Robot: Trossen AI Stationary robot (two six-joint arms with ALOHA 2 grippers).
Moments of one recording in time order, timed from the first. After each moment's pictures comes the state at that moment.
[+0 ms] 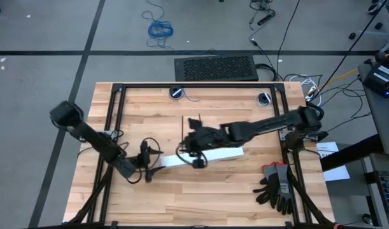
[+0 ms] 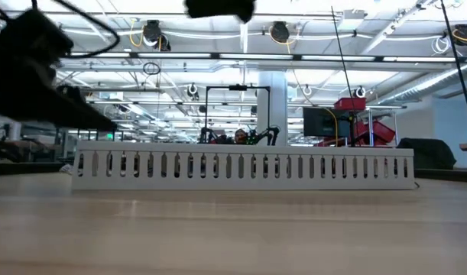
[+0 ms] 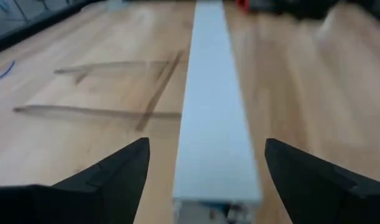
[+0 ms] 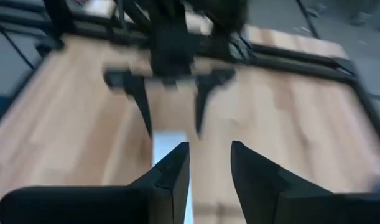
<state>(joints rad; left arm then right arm) -0.69 1.37 0.20 0.62 -0.78 -0.38 0.18 1.78 1.51 -0.30 0.15 -0.05</state>
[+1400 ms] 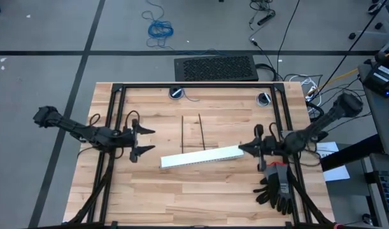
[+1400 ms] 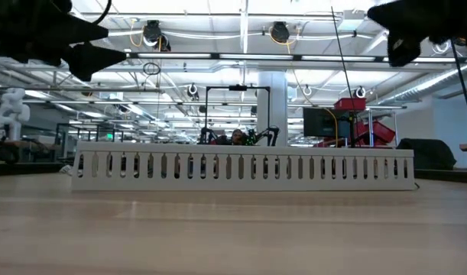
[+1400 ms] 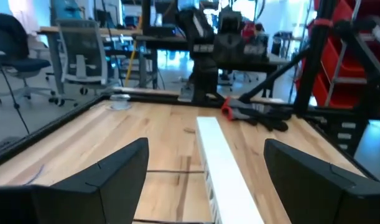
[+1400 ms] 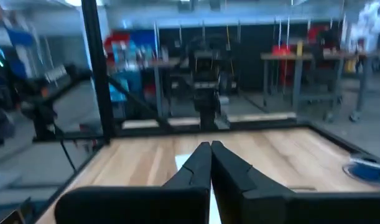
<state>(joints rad) -0.33 0.40 0.08 0.31 -0.37 -0.04 0.55 0.76 0.16 0.69 0.59 0.02</state>
